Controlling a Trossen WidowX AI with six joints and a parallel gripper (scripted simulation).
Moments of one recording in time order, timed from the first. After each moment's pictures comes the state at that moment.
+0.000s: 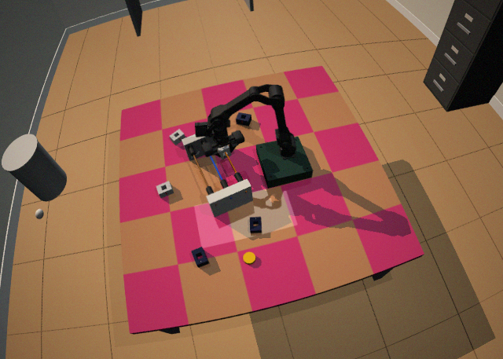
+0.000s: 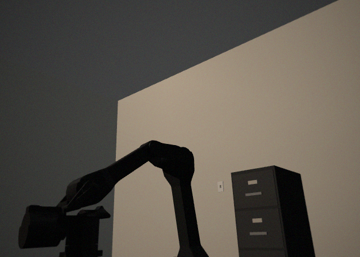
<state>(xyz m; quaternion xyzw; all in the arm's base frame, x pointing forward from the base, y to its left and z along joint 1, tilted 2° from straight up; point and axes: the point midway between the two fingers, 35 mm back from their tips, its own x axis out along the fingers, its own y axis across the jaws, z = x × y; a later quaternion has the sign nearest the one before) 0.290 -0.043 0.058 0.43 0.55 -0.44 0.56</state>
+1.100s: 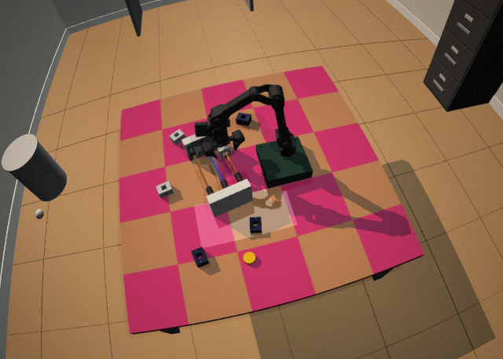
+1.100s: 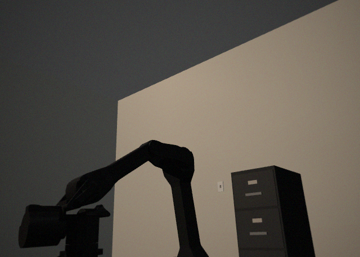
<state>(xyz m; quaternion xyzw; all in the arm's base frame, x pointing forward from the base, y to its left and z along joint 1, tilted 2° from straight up) 0.289 -0.043 0.061 0.43 0.56 -0.44 0.56</state>
